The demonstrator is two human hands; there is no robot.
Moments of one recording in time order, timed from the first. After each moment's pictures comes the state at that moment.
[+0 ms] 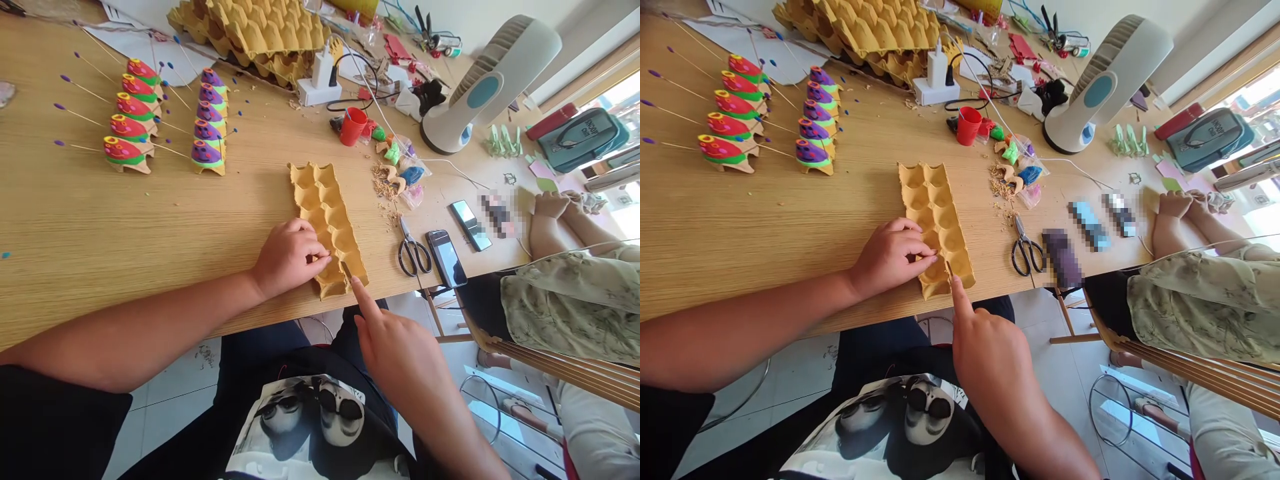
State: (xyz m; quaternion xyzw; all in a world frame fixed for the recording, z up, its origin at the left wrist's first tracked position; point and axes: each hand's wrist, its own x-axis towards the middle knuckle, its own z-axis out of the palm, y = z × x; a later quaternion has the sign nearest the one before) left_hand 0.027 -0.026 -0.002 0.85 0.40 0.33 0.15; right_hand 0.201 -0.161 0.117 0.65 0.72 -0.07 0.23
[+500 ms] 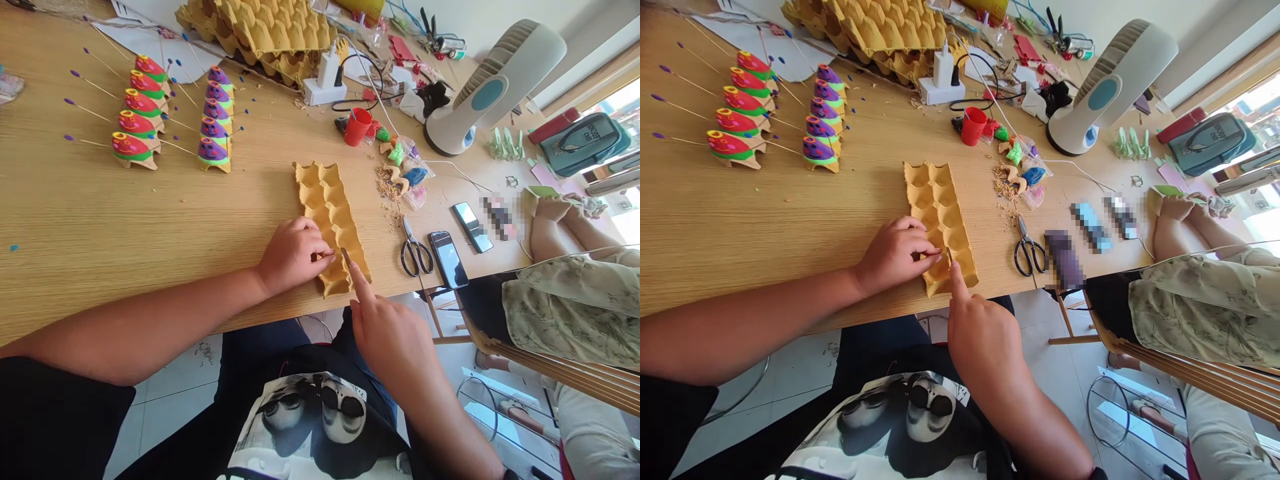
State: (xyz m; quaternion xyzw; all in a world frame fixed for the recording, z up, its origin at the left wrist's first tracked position) left_hand 0.027 -0.025 -0.002 0.85 0.39 0.33 0.15; right_hand 0.191 -0.146 0.106 0.65 0.73 -0.02 0.22
